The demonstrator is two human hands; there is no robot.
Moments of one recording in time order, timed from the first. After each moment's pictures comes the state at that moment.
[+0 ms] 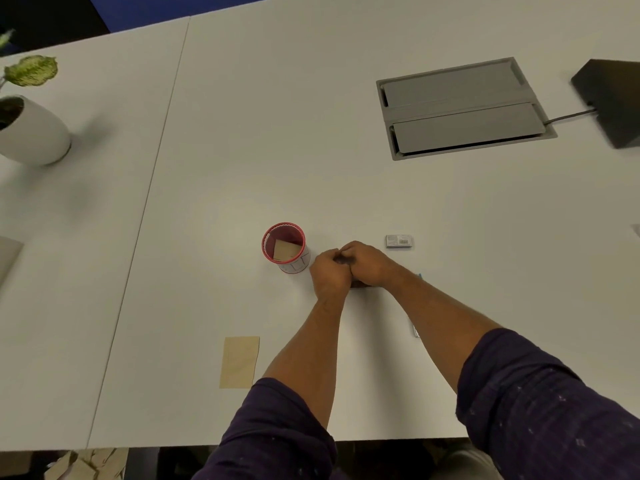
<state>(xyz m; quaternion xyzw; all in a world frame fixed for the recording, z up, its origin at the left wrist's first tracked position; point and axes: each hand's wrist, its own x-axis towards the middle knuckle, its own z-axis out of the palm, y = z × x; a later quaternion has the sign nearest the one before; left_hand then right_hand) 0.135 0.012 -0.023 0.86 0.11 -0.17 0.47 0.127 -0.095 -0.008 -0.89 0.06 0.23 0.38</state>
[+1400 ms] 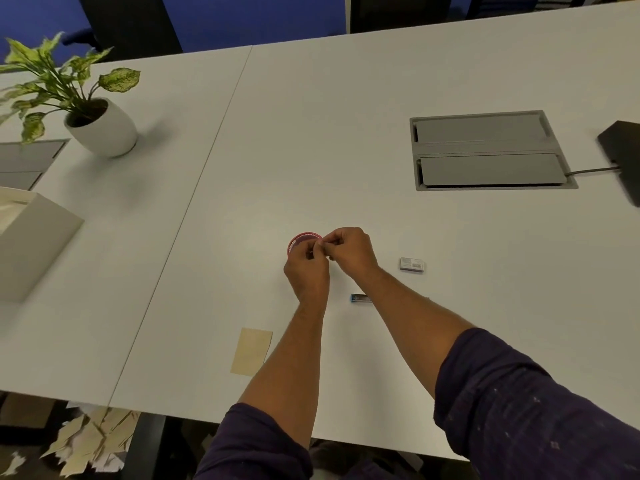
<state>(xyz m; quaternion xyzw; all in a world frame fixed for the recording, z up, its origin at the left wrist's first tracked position) 0.137 0.060 0.059 0.83 0.17 0.09 0.52 0.155 -0.035 0.061 -0.80 0.14 0.03 0.58</state>
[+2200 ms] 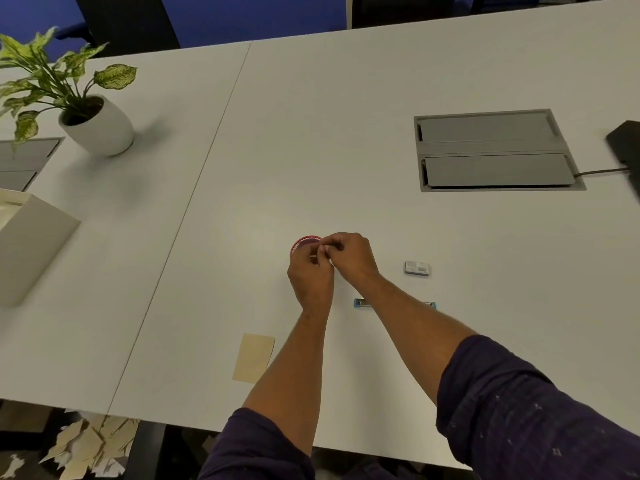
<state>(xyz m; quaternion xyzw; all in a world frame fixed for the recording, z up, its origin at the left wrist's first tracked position) 0.144 0.062 0.045 0.84 0.14 0.11 0.51 0.161 -0.029 0.047 -0.82 0.11 0.02 0.56</state>
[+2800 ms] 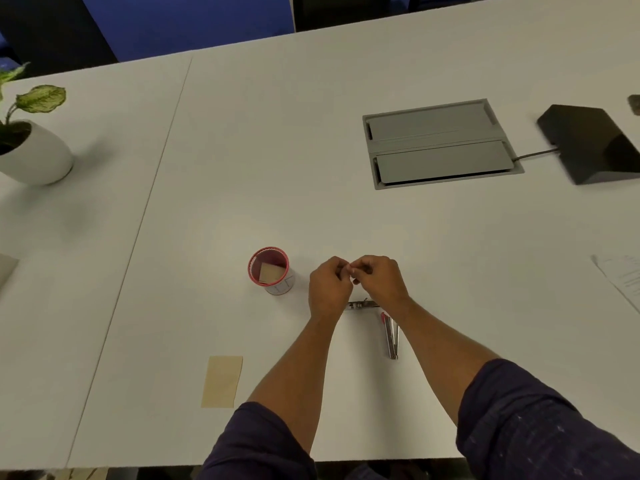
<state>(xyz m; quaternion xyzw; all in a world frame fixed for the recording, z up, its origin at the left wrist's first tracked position) 0.124 -0.017 0.015 0.89 -0.03 -0.09 0.44 0.096 -0.142 0.003 -0.81 0.19 0.00 0.55</state>
